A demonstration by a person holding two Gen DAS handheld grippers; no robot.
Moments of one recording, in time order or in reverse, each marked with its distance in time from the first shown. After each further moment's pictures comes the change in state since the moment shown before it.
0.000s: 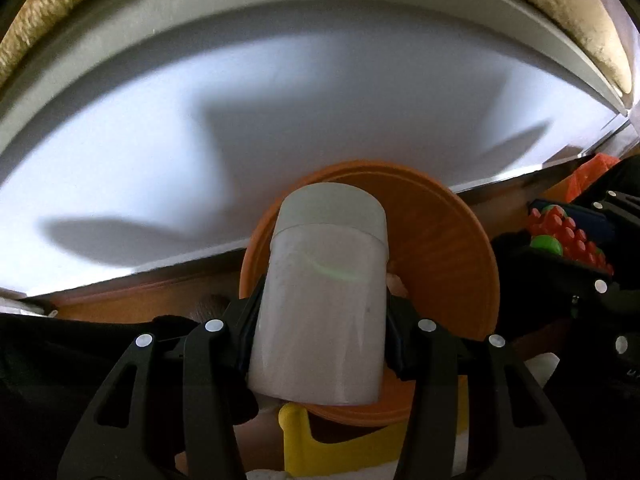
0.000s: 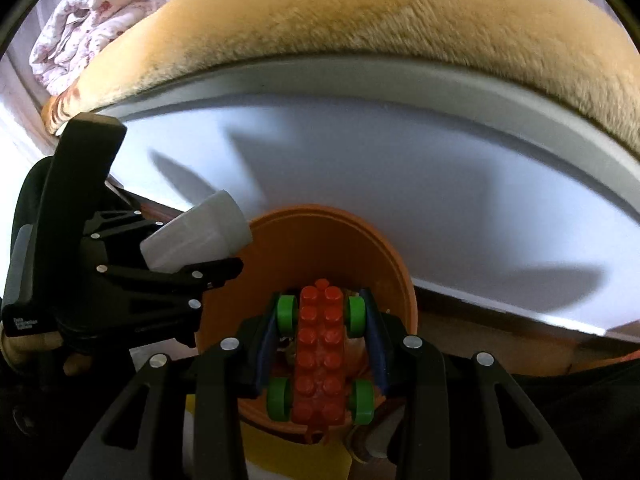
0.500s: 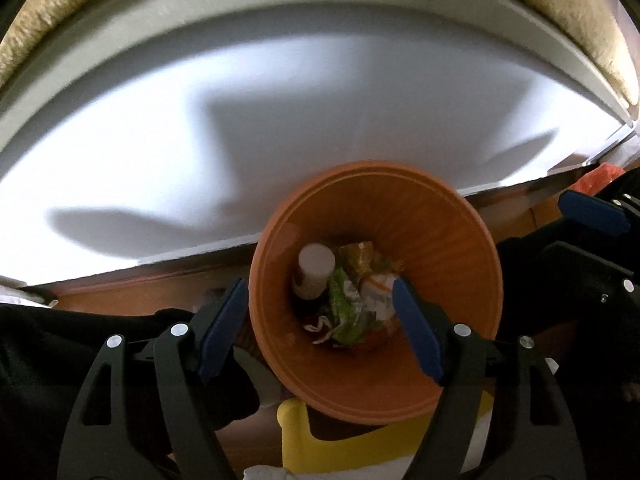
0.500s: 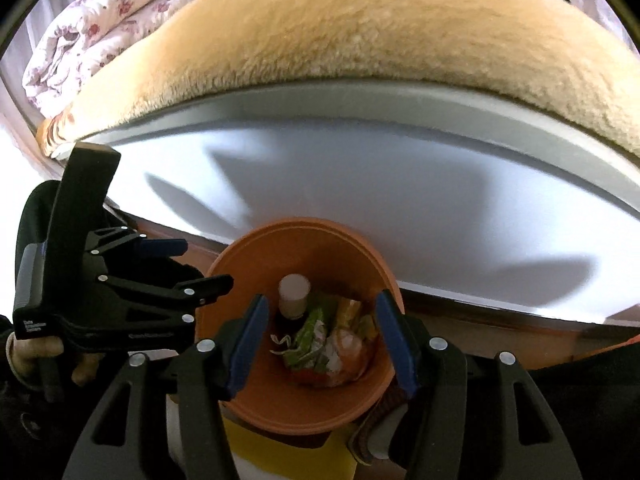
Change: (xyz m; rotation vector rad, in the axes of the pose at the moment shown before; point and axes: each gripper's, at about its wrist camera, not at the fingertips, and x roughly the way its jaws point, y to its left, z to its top) left arm -0.007 0.002 0.006 -0.033 -0.010 0.003; right arm -0.019 -0.009 0.003 0.051 -0.061 -0.017
